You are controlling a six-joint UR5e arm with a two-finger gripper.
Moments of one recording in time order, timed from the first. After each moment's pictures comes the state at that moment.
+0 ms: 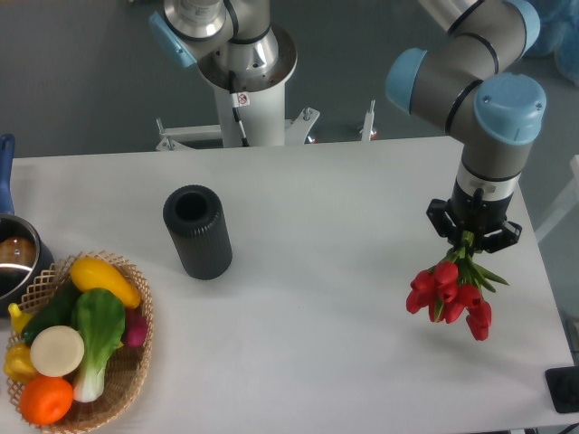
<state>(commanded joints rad) 2.75 -1.99 -1.46 -1.08 1.53 1.23</state>
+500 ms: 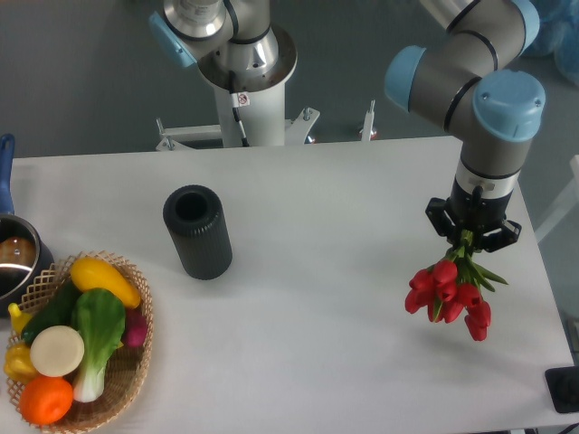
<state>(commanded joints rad) 2.74 -1.97 -1.46 -1.08 1.44 1.23</state>
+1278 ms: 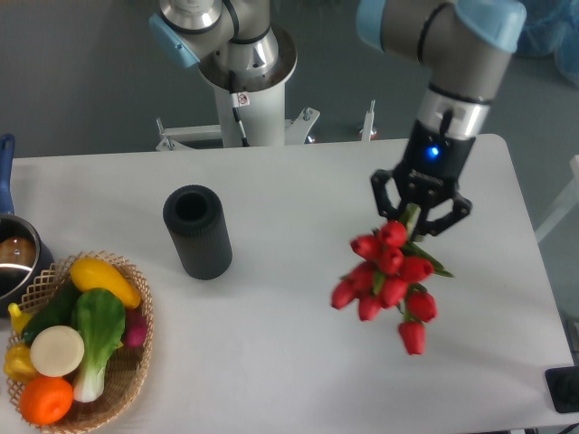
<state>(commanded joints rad) 2.77 -1.70 -1.67 -1.00 0.64 1.12</state>
